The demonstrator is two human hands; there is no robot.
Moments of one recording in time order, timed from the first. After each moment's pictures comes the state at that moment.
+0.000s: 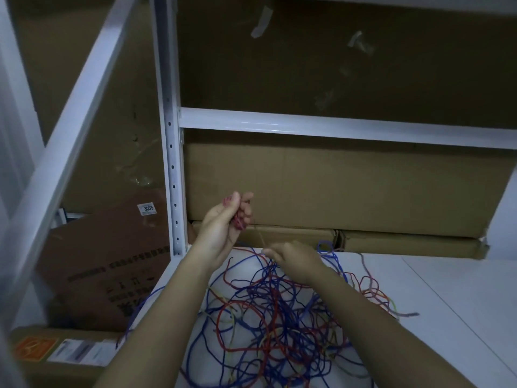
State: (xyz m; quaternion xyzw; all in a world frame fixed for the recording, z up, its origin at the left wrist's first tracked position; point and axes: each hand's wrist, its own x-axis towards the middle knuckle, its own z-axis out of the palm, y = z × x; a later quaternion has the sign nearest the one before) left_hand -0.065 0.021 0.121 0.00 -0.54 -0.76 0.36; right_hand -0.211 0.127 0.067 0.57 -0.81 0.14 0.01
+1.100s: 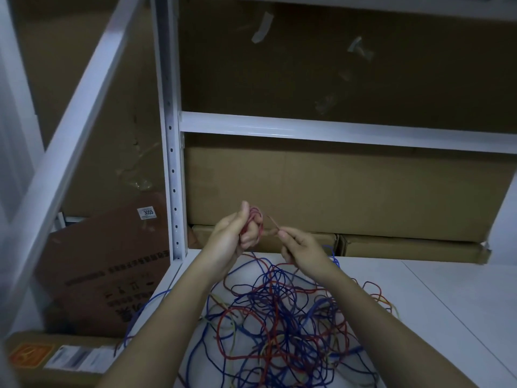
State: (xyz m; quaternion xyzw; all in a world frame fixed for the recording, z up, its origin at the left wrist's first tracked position) left_hand -0.065 0.027 0.115 -0.03 -0.63 -0.71 0.31; right_hand -0.207 0.136 0.081 0.49 -0.68 0.53 -0.13
